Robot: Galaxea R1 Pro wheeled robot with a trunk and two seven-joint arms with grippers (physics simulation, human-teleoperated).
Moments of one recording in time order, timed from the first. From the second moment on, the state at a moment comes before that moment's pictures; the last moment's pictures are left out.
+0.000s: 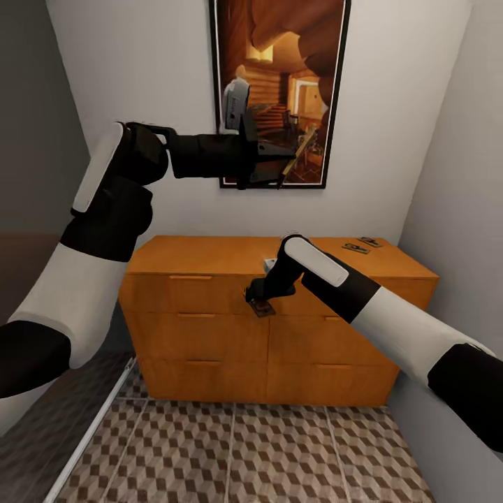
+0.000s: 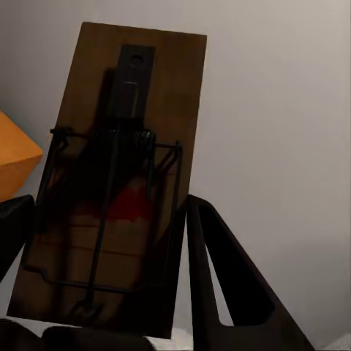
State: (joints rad) left arm -1.48 0.01 -0.39 -1.27 2.10 1.00 0.55; right arm -1.33 -0.04 0.95 -1.01 -1.85 1.02 -1.04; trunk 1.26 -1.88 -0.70
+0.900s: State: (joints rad) left arm -1.31 0.29 -1.20 -1.28 2.10 0.90 0.56; right arm -0.91 -0.30 1.03 -1.10 -1.51 1.00 -1.03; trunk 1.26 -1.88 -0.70
